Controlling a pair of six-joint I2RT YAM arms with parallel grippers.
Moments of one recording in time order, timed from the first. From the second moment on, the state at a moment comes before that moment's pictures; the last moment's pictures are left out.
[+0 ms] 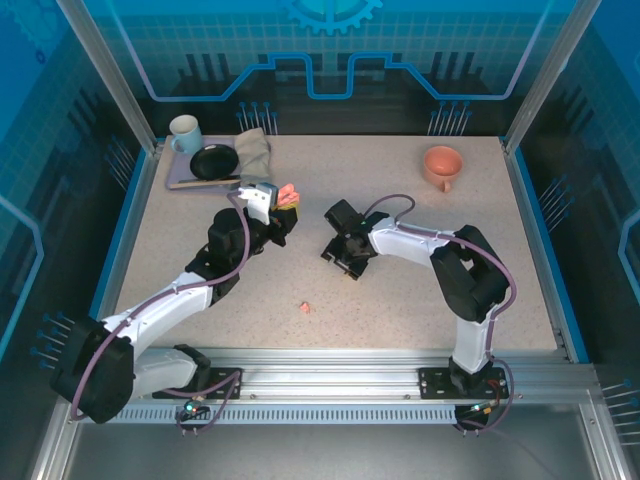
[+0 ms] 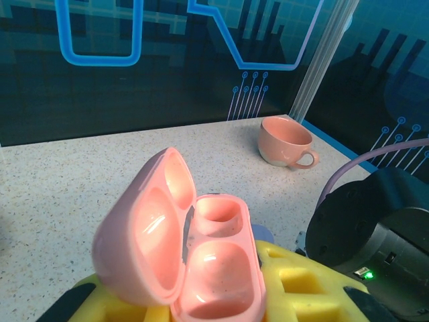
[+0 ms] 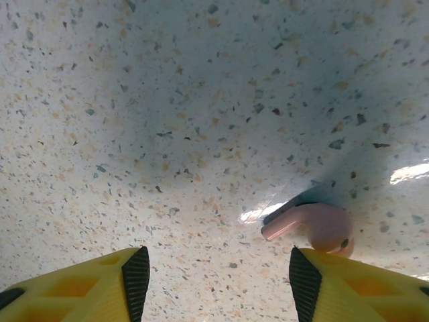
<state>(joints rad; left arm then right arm) -0.45 1.18 0.63 0.41 0.11 -0.22 0.69 1.89 1.24 -0.61 -0.10 1.27</state>
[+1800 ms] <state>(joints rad) -0.42 1.29 0.80 0.36 0.13 -0.25 0.62 1.95 1.32 -0.84 0.01 1.35</state>
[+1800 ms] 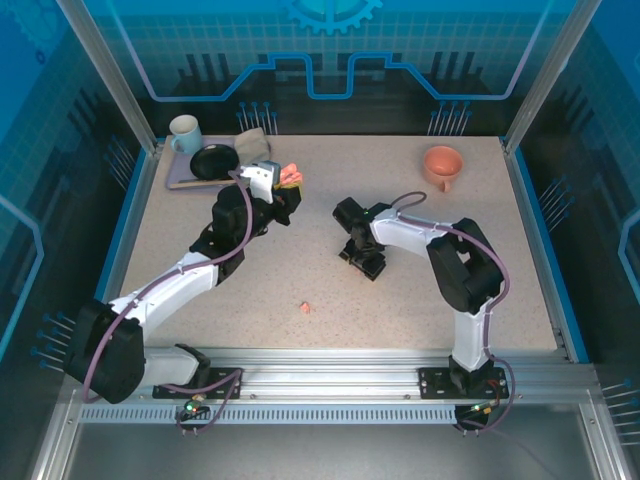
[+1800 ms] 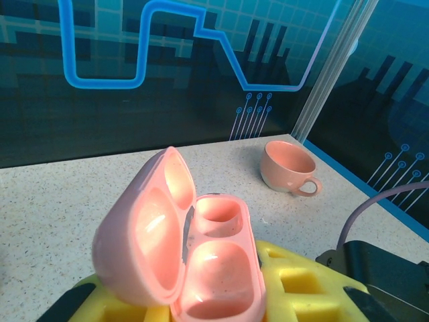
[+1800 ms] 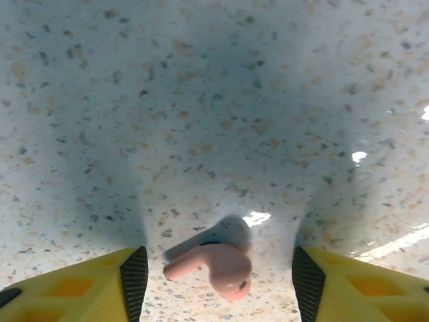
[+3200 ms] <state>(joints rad) -0.40 1.29 0.80 0.36 0.13 -0.25 0.64 2.11 1.64 -1.06 0.05 1.15</state>
